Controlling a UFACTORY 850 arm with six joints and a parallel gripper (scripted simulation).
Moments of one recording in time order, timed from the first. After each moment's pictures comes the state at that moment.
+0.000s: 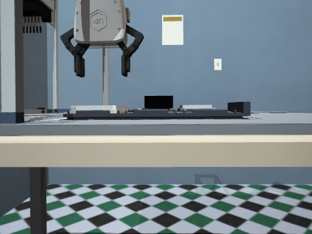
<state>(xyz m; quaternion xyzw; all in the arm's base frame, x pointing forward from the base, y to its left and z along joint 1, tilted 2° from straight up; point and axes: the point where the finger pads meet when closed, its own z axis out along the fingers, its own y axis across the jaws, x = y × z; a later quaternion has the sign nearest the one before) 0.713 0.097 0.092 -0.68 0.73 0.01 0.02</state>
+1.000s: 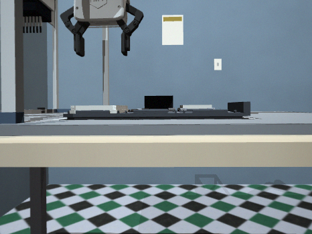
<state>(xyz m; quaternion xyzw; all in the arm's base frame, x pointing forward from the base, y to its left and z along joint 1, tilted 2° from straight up) 0.713 0.095 0.135 -0.68 0.73 0.01 0.02</state>
